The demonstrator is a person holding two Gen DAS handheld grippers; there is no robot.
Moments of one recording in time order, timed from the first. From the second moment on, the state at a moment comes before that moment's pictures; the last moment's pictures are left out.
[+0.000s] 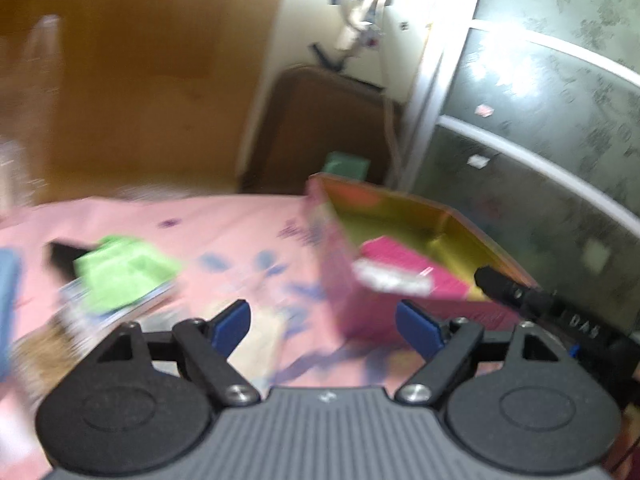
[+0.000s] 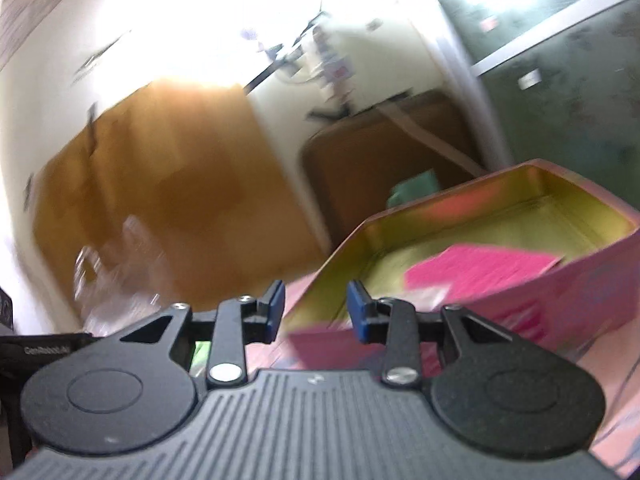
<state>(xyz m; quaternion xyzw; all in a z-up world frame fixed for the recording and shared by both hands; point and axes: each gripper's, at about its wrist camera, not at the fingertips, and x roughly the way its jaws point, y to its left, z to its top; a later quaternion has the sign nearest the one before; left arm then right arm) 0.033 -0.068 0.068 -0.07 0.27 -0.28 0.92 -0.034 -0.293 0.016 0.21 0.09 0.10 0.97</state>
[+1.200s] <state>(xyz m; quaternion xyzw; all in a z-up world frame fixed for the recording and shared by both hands) -0.008 0.055 0.010 -0.06 0.31 -0.08 0.94 -0.008 -0.182 -0.018 0.08 0.24 0.17 0.95</state>
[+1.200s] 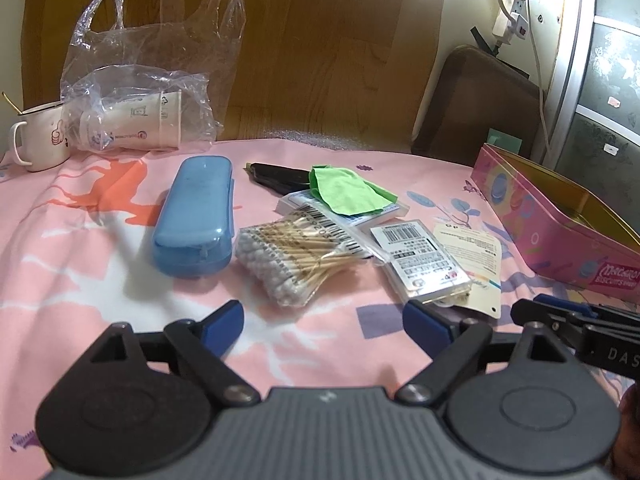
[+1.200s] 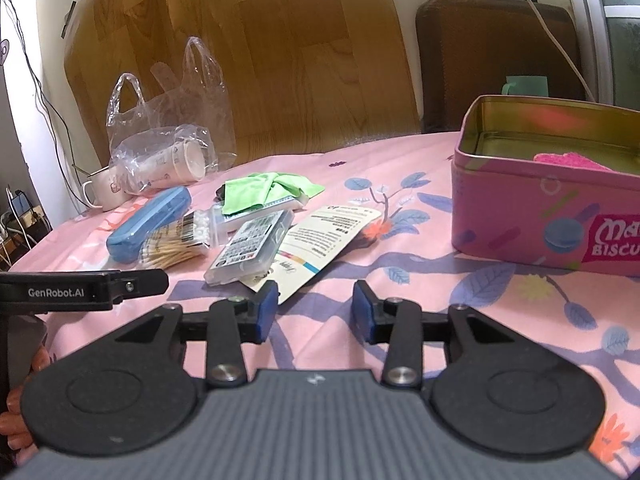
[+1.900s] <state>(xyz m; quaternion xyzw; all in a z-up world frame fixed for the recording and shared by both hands) -0.014 0.058 0.014 -0.06 0.29 -0.09 0.95 -0.012 -0.177 -0.019 0.07 0.23 0.17 0.96</state>
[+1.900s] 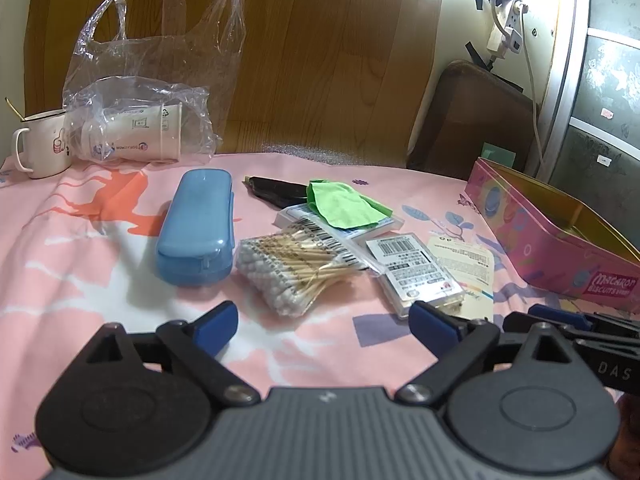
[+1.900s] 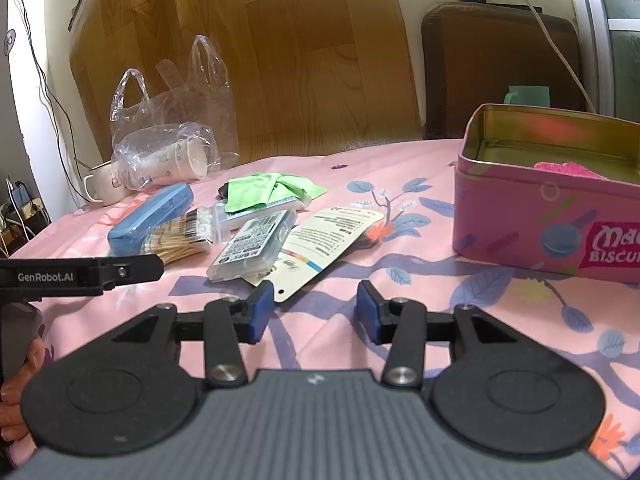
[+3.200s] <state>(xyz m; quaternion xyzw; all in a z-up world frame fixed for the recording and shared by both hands) -0.013 0.062 0.014 -0.07 0.29 -0.10 0.95 -0.014 -0.175 -0.020 0.06 0.23 0.17 0.96</state>
